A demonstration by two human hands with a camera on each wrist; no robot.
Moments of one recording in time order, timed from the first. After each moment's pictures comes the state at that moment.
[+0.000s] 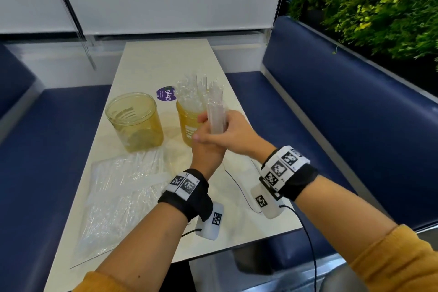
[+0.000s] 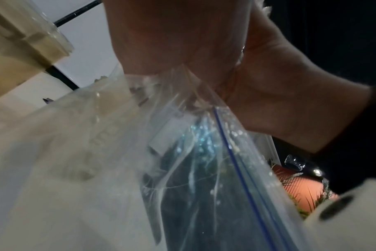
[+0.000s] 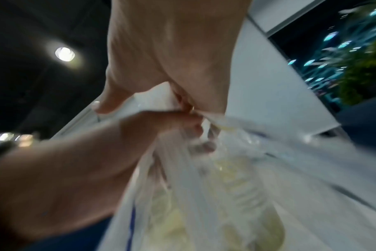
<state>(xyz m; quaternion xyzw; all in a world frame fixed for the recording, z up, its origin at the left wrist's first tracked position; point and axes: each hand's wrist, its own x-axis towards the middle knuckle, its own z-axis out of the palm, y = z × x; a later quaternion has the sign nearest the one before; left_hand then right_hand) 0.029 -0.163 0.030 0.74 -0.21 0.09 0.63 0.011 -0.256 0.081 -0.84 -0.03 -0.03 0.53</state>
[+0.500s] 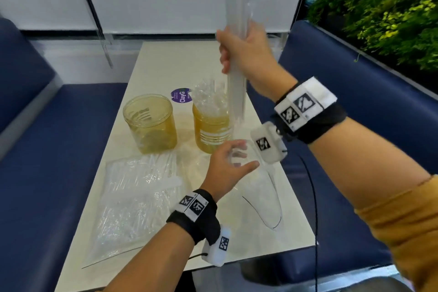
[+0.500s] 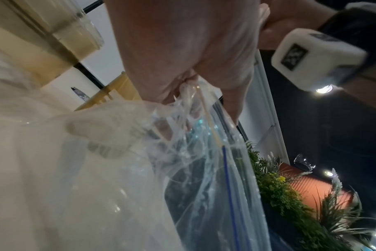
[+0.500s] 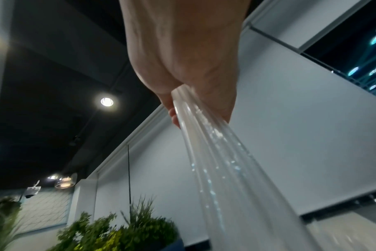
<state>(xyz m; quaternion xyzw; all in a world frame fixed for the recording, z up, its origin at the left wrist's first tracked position) 0.019 -0.147 -0.003 0.68 -0.15 -0.09 0.71 0.087 -0.237 0.208 -0.76 -0.08 -0.18 0.62</state>
